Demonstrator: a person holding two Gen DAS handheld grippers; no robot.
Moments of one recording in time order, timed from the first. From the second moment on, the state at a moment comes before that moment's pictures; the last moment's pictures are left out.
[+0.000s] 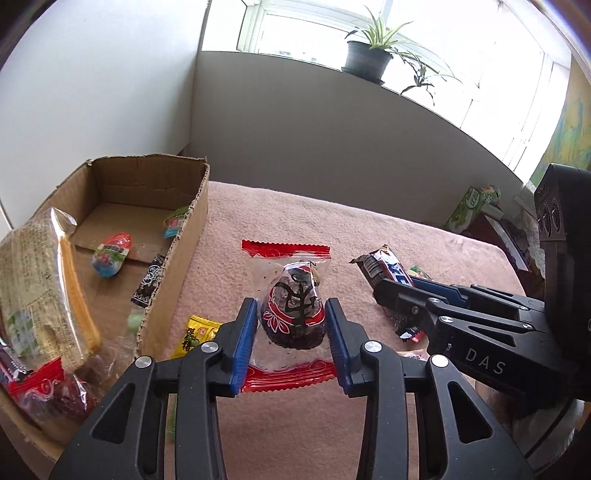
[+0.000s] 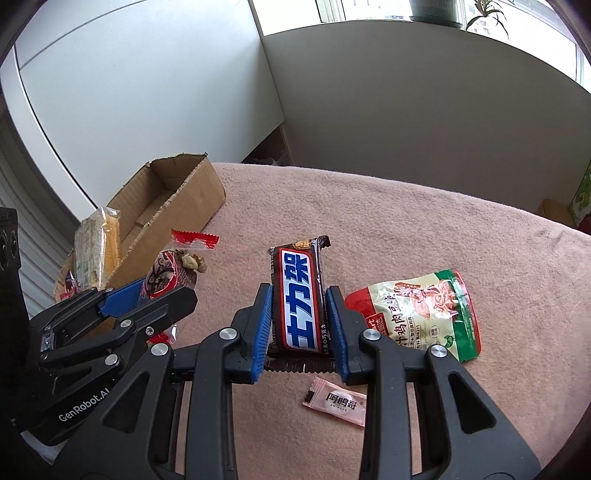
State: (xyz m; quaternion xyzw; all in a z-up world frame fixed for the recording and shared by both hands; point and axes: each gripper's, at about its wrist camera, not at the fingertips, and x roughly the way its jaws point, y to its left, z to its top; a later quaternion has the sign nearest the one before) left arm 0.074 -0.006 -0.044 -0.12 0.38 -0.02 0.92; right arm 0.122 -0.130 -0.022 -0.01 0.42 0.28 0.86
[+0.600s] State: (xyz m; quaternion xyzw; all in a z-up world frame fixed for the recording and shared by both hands) left arm 0.022 0.073 -0.002 -0.15 0.31 0.01 0.94; right arm 0.111 -0.051 0.012 0.01 0.39 0.34 0.86
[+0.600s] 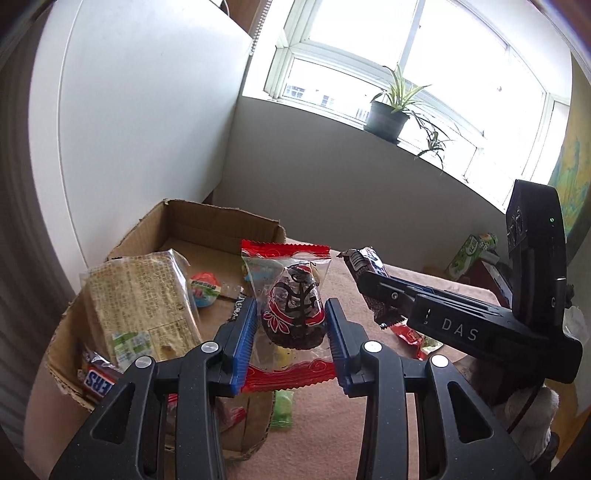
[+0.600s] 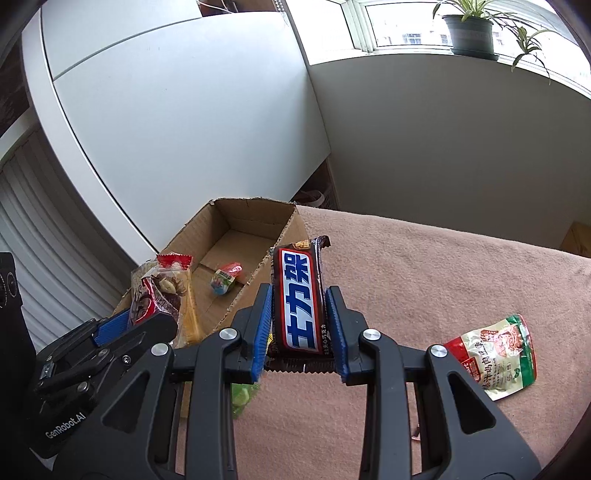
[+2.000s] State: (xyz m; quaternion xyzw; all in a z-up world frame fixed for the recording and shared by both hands) left arm 0.028 0.126 -0.016 -0.17 0.32 0.05 0.93; right arm 0.134 0.017 0.005 0.03 0.38 0.35 0.86
